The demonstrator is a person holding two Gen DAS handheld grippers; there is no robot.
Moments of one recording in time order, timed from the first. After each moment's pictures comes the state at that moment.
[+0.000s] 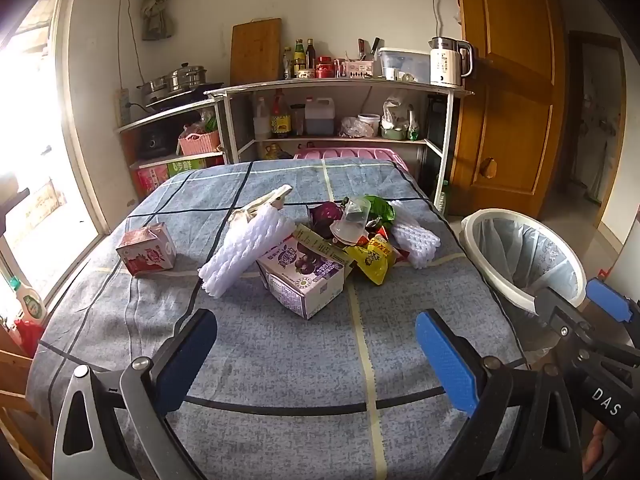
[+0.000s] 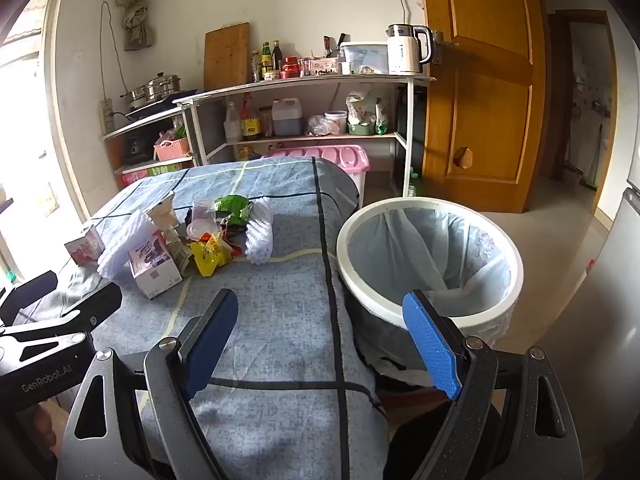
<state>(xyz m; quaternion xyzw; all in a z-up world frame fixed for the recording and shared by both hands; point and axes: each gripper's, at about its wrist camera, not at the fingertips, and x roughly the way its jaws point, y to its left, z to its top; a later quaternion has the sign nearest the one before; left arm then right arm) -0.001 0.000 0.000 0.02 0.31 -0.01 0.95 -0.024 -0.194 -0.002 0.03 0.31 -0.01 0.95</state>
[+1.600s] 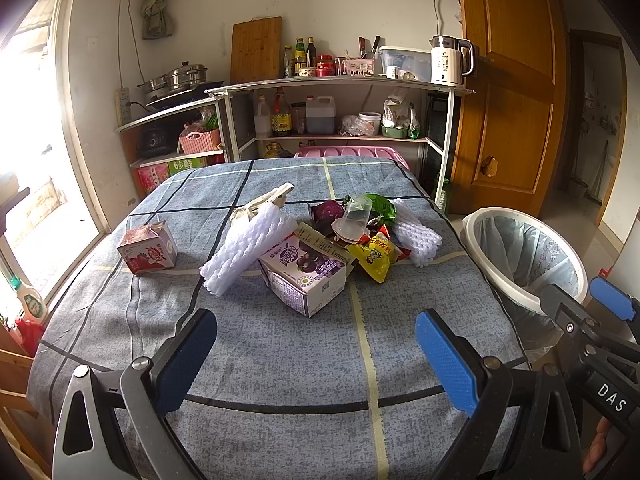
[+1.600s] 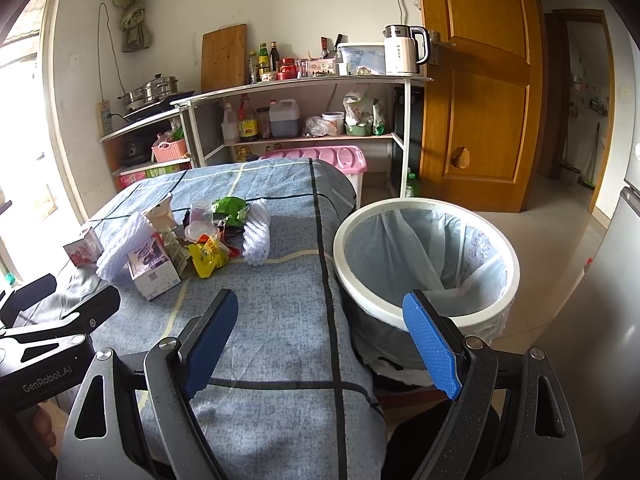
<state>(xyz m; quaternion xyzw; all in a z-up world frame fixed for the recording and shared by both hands) 0.000 0.003 0.002 0.02 0.32 -0.01 0.95 -0.027 -0.199 -0.001 0.04 0.30 -0.01 0.95</state>
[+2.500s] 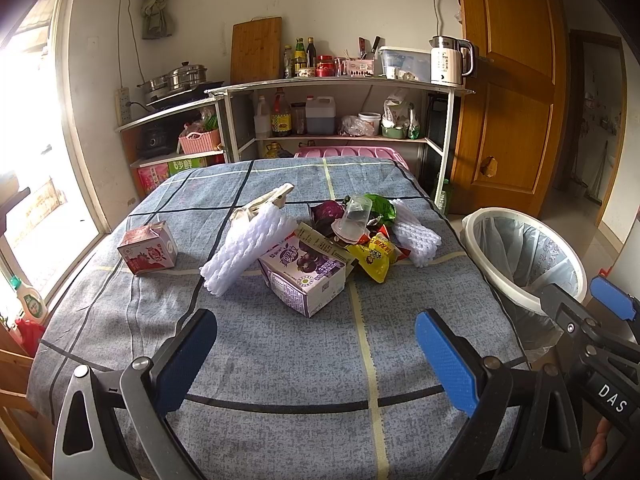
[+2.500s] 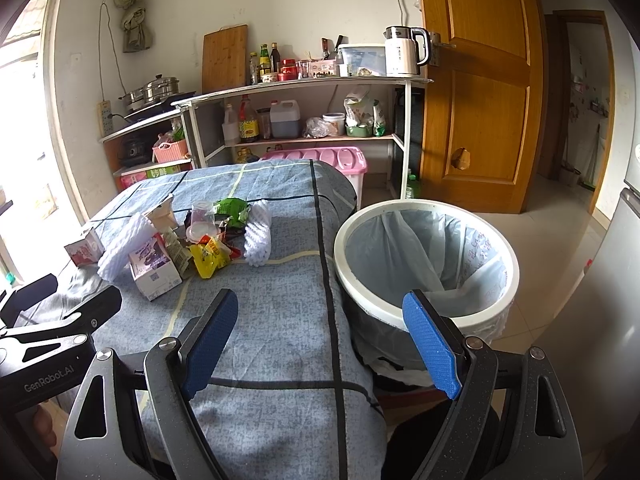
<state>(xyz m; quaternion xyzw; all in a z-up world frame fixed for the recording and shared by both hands) 0.000 0.003 0.002 0.02 0.32 -0.01 0.95 -0.028 -0.200 0.000 0.04 0.30 -0.01 0.95</state>
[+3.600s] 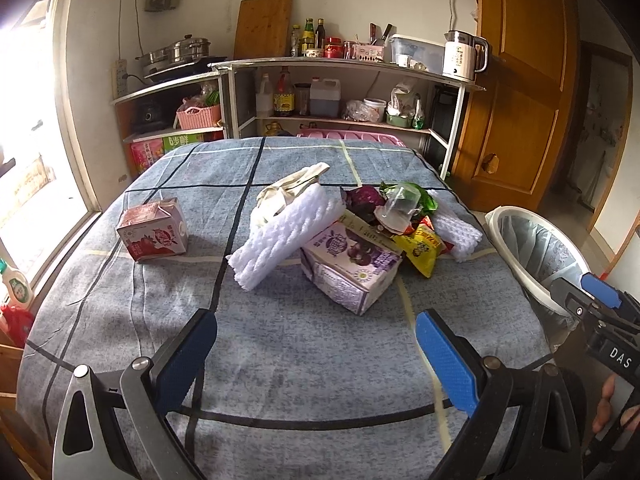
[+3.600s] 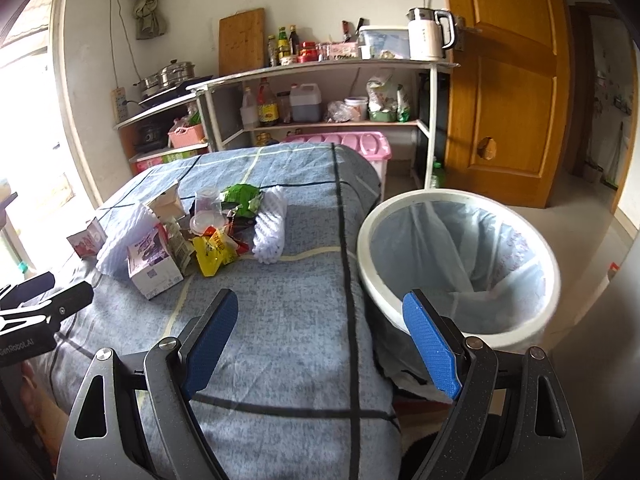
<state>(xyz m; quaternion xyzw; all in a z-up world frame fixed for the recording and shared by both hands) 0.031 0.070 -0.018 -0.02 0.36 -0.03 0.93 0.016 -0.197 -0.019 0.04 0.33 0.04 0.94</state>
